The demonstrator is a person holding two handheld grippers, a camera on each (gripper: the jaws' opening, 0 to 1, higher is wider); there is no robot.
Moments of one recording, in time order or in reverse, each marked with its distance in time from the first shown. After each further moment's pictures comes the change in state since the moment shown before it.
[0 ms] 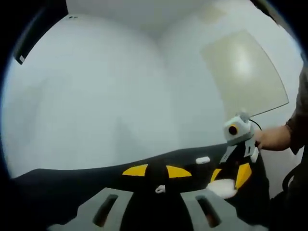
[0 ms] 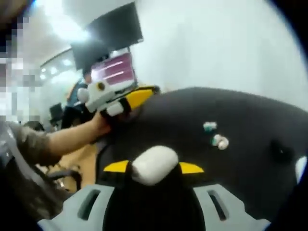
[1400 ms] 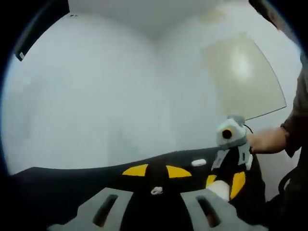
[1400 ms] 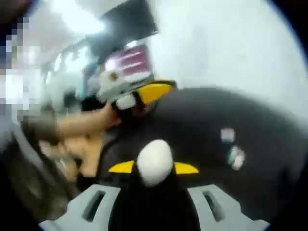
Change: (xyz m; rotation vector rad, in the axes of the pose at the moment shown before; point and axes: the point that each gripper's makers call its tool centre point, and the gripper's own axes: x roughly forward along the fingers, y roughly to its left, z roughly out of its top) left arm -0.003 -0.018 0.008 -0.078 -0.045 -0.121; right arm 0.005 0.024 0.018 -0.550 0.031 0.053
